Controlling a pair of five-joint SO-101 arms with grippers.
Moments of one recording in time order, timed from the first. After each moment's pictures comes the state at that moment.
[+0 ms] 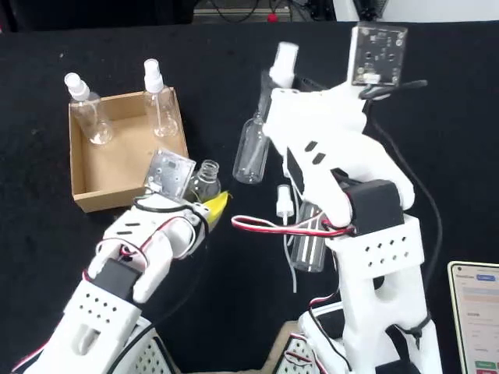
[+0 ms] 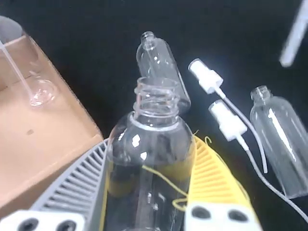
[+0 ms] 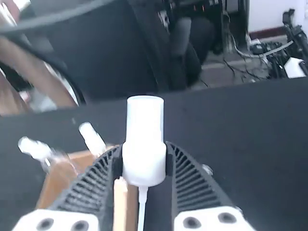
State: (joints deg) left arm 19.3 -71.2 74.3 33.4 -1.5; right arm -14.8 -37.9 14.3 53.2 -17.7
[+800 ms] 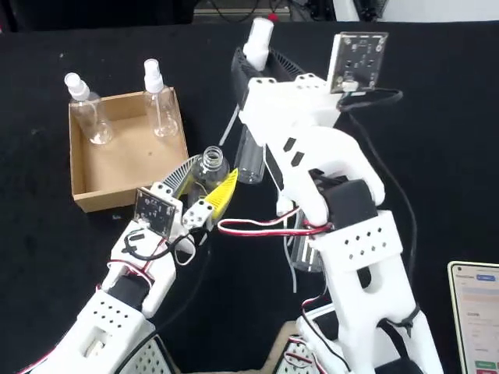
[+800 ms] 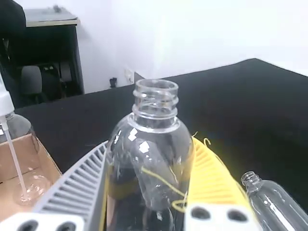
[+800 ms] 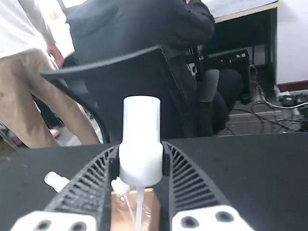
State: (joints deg) left arm 20.8 -71.2 95.3 -15.9 -0.7; right arm -19.2 -38.0 24.3 32.0 -15.7
